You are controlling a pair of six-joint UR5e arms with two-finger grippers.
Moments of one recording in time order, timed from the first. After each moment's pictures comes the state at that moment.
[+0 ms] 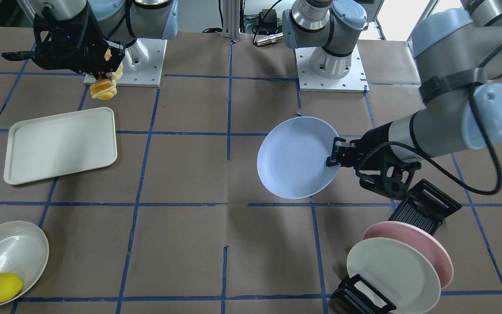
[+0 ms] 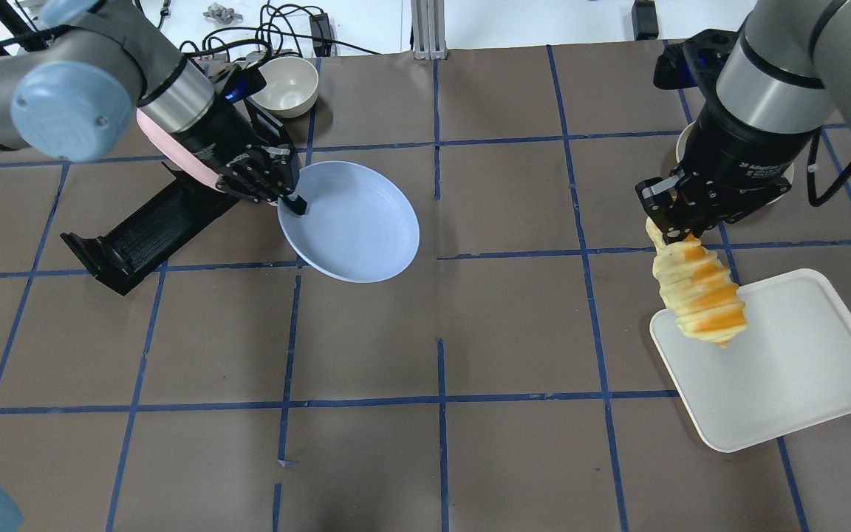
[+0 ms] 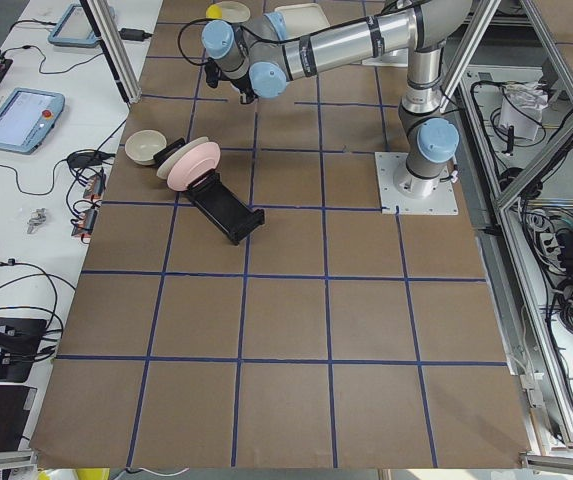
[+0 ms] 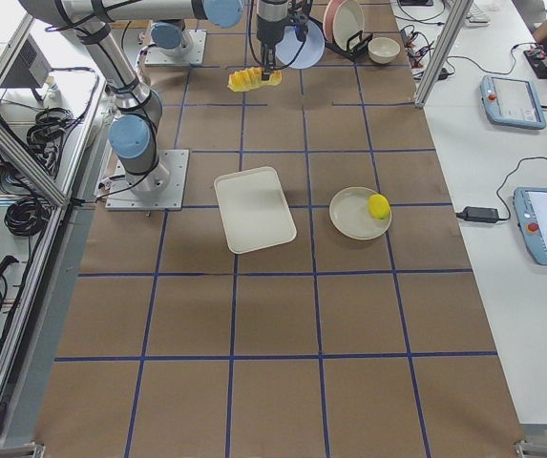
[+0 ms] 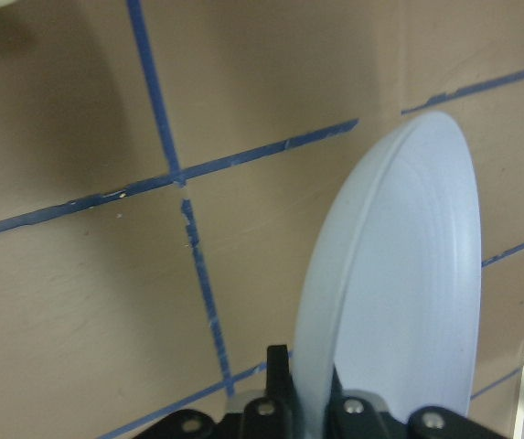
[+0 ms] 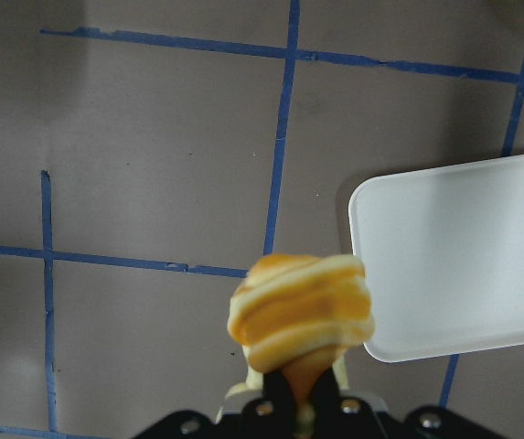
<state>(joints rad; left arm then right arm) -1.48 -1.85 -1.65 -1.45 1.12 0.22 1.55 -1.71 1.68 -1.43 -1.58 -0.13</state>
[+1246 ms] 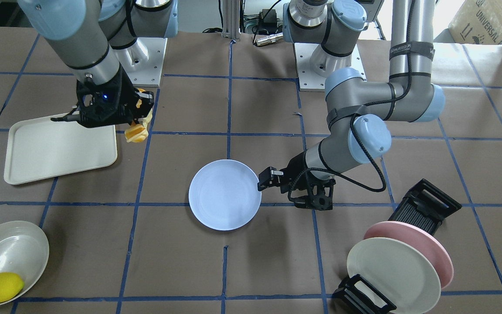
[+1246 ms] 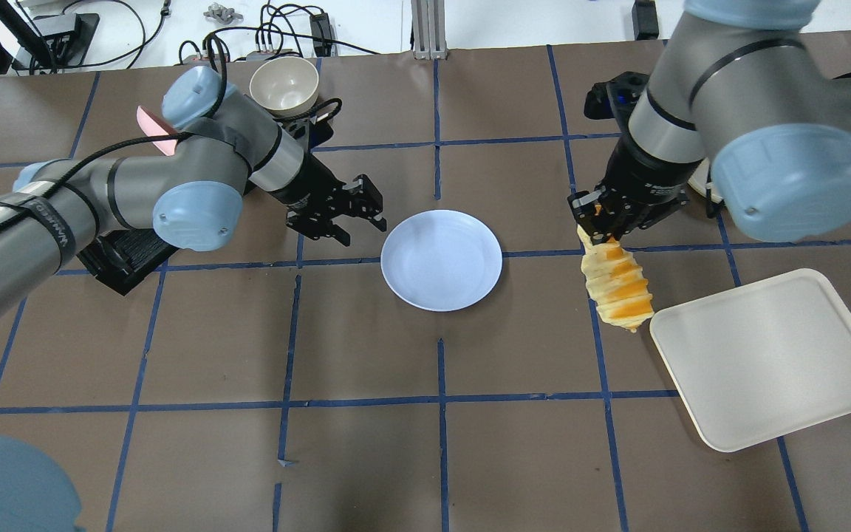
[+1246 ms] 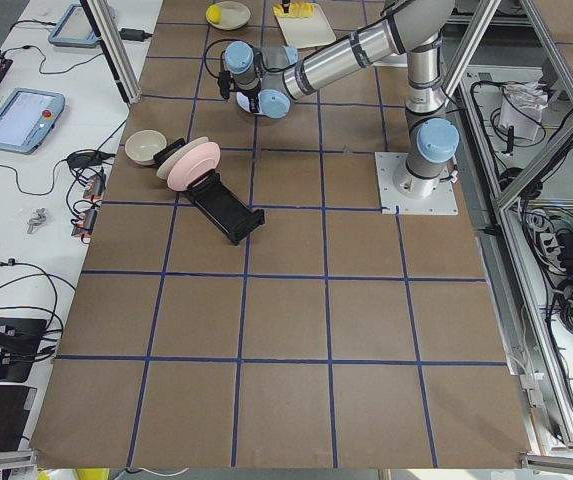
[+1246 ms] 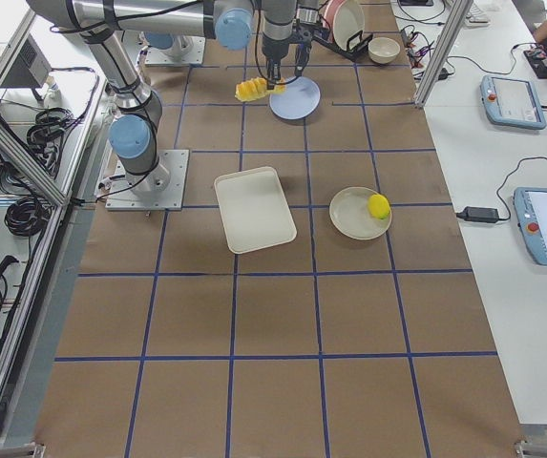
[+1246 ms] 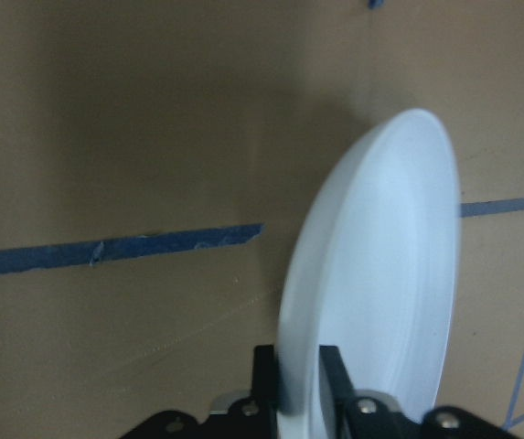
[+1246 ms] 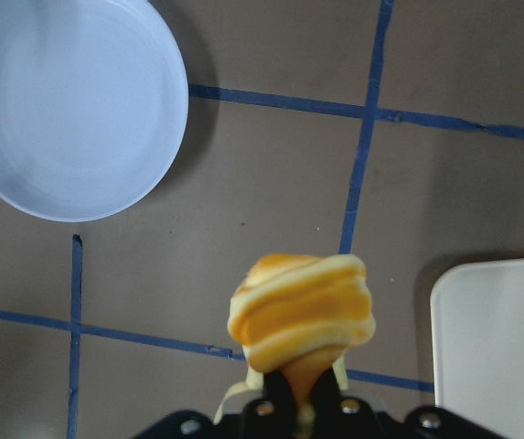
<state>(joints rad) -1.56 -1.90 -1.80 -1.08 1.12 -0.08 1.63 -1.54 1.78 -1.74 -1.48 -0.10</state>
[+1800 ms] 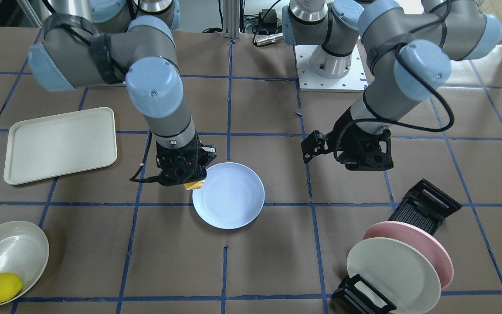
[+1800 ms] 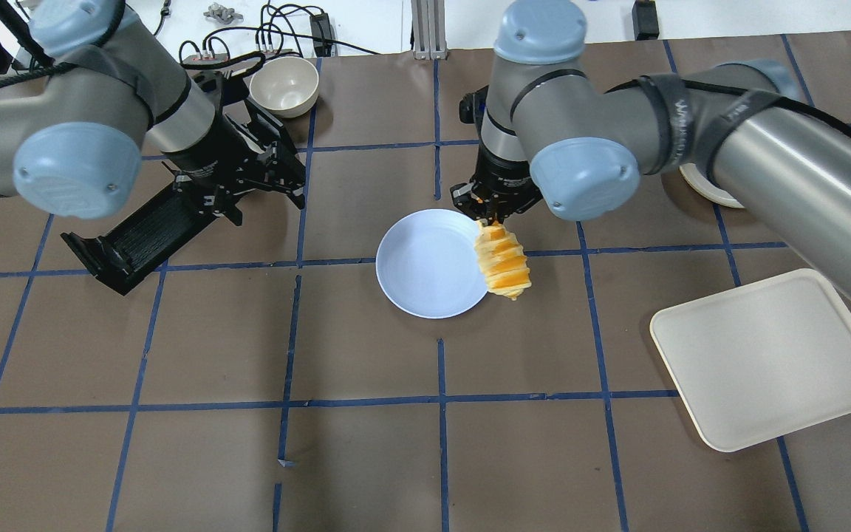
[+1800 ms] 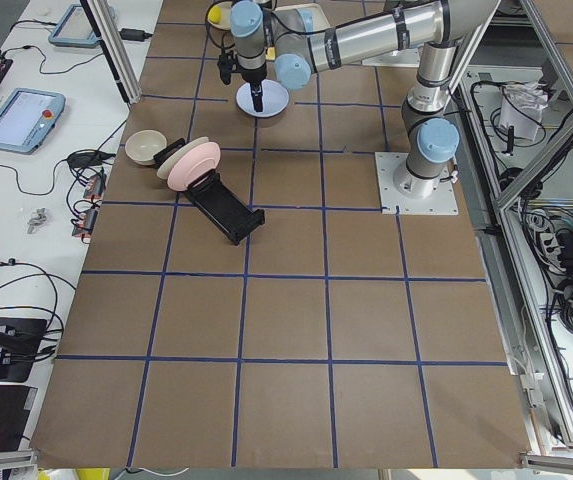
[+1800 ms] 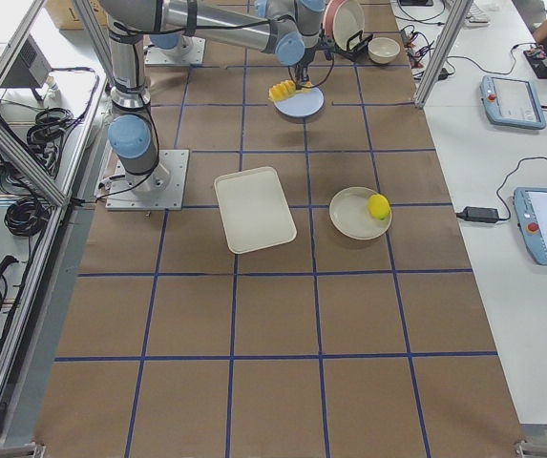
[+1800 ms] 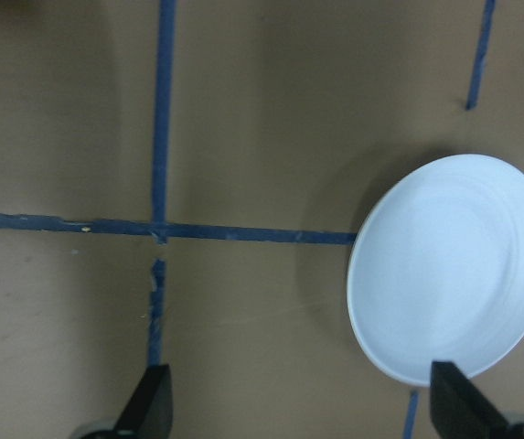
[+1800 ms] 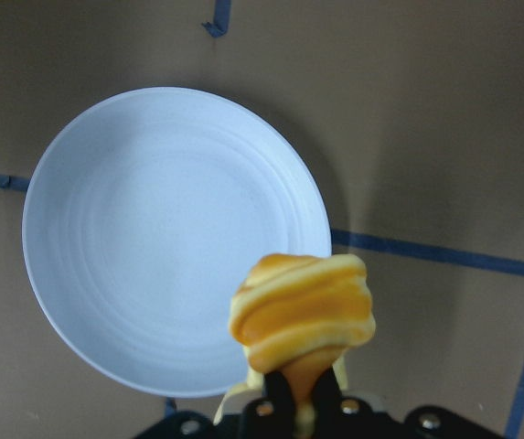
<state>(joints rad) -1.51 -1.67 -1.71 -1.39 1.41 -0.03 1.84 -1.21 1.61 -1.94 -1.49 0.10</state>
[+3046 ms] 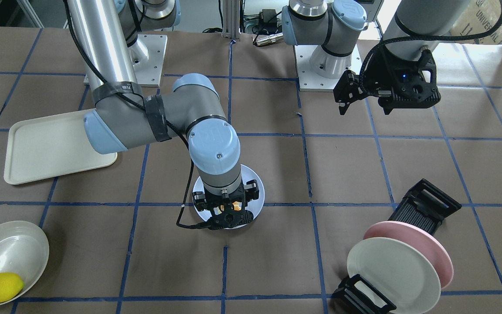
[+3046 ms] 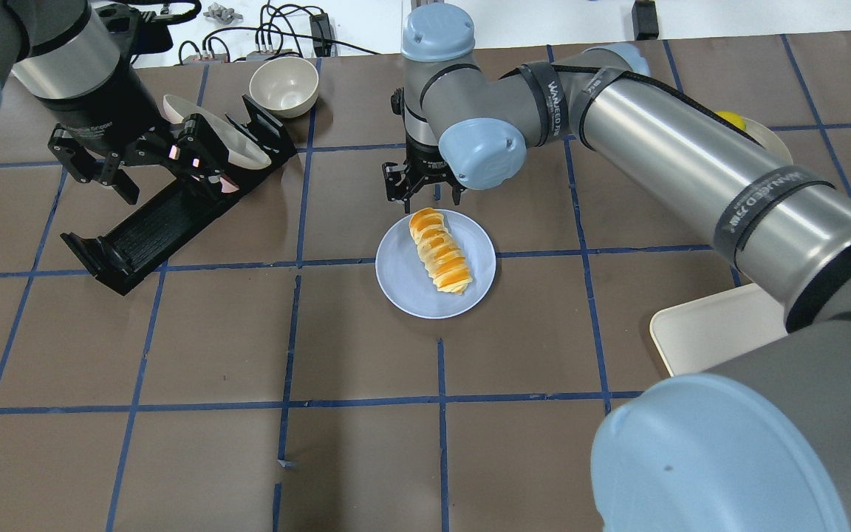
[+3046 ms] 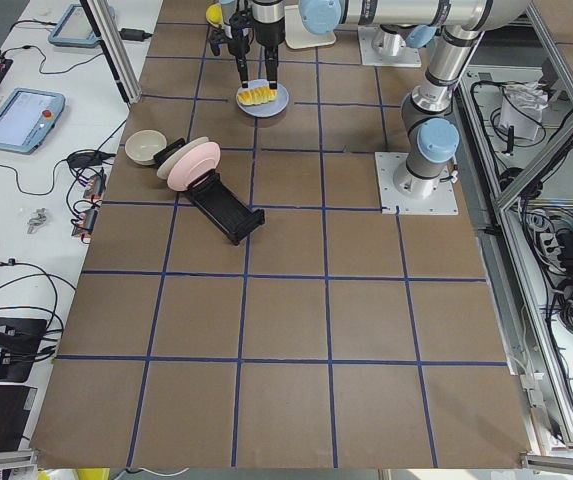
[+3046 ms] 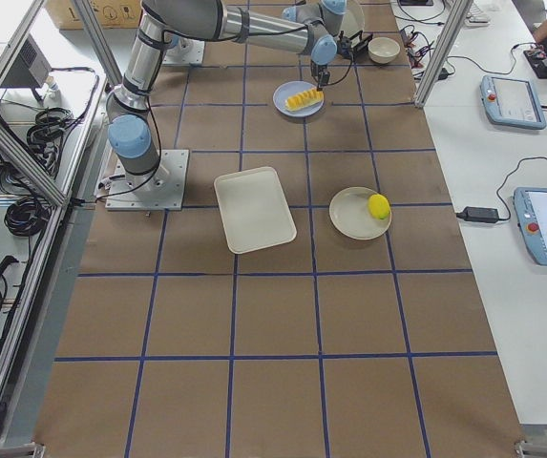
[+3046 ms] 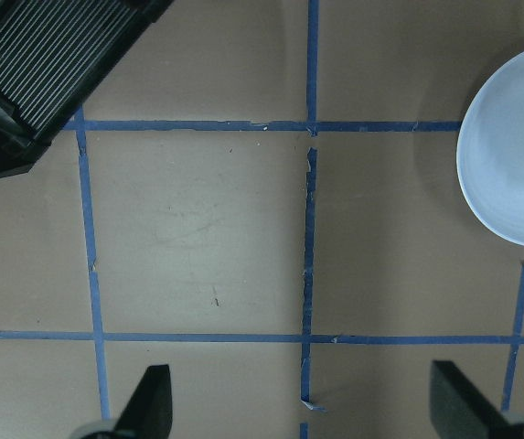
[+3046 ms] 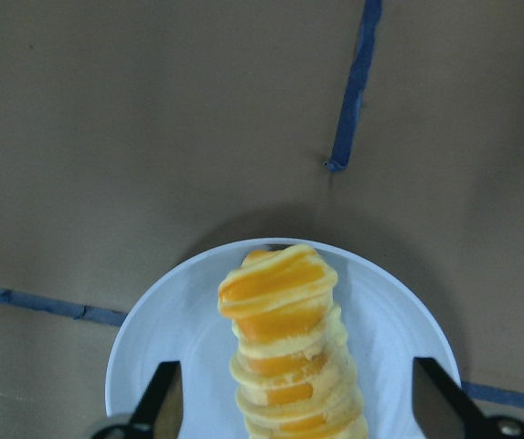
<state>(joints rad) -1.51 -1.57 -1.56 -1.64 1.58 0.04 1.91 -1.03 1.38 -1.94 -1.49 0.15</state>
